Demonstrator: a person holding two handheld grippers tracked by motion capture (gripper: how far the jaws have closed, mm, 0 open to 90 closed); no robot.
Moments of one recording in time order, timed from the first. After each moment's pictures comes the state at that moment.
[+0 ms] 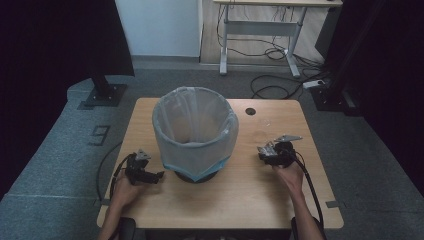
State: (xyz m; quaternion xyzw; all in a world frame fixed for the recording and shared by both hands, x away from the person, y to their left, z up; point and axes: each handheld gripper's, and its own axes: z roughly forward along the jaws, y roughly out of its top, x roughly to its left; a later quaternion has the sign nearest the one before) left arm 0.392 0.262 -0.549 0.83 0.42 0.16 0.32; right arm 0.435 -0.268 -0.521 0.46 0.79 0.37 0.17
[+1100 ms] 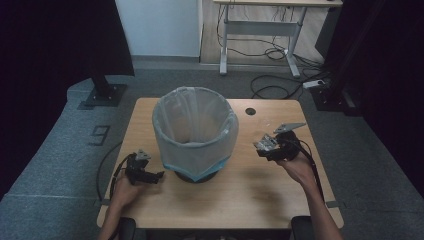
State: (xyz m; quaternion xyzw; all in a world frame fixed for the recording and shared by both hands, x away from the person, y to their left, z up) left arm 0.392 0.262 -0.548 0.83 0.43 0.16 0.32; right arm 0.412 -0.250 -0.429 0.36 0.84 0.38 0.14
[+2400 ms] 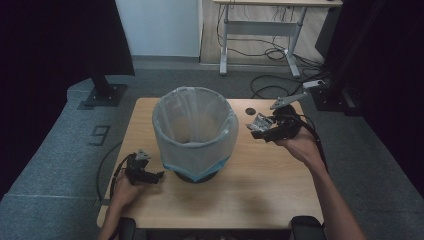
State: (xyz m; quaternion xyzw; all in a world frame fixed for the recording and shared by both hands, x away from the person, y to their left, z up) left arm 0.392 0.262 -0.548 0.83 0.43 0.16 0.32; right arm 0.415 -0.221 -0.327 0.31 0.86 0.40 0.12
